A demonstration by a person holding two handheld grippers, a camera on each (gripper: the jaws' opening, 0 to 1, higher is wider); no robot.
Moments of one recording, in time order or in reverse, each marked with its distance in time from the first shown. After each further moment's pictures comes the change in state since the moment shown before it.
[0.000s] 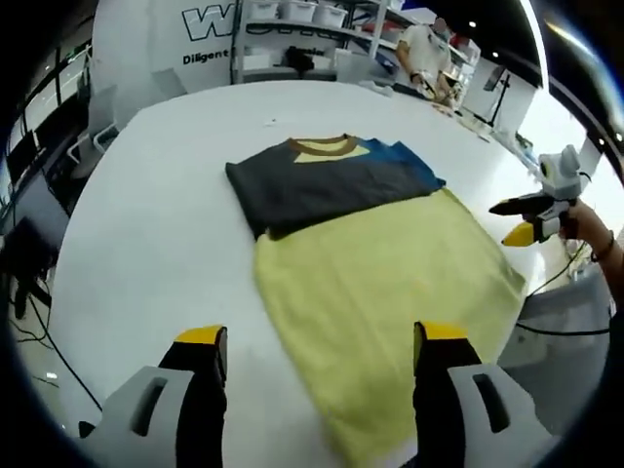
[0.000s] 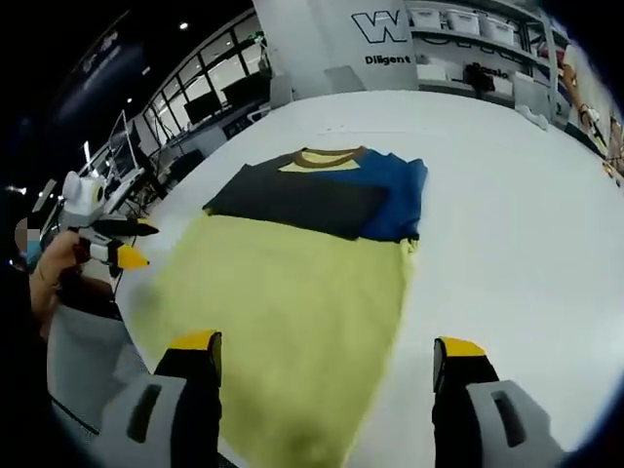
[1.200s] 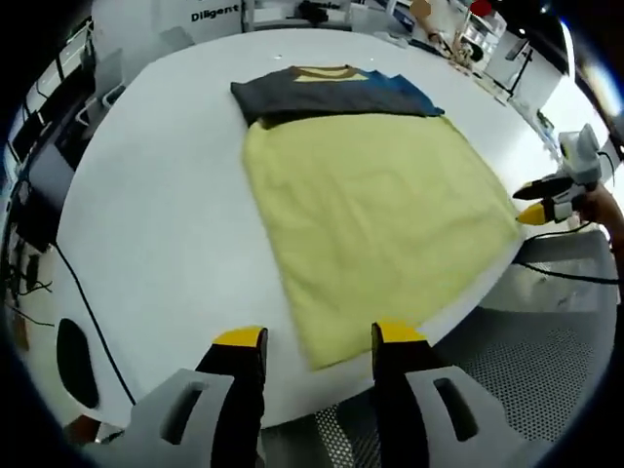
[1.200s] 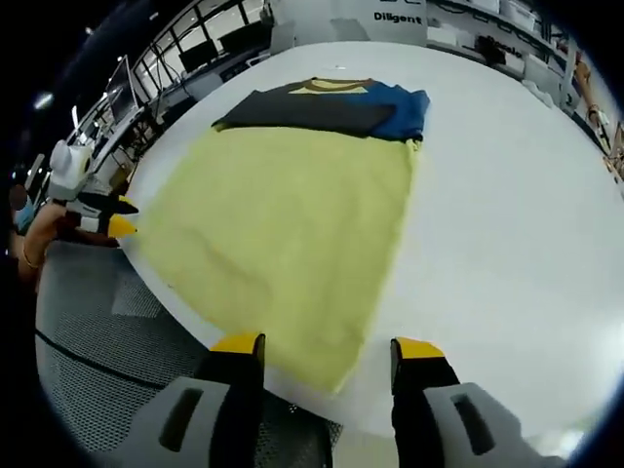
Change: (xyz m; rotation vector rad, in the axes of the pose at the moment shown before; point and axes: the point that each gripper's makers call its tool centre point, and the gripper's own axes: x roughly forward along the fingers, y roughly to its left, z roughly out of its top) left arm -0.029 -0.025 -0.098 -0.072 0.219 0.070; right arm -0.032 0.012 -0.089 -0.026 0.236 -0.058
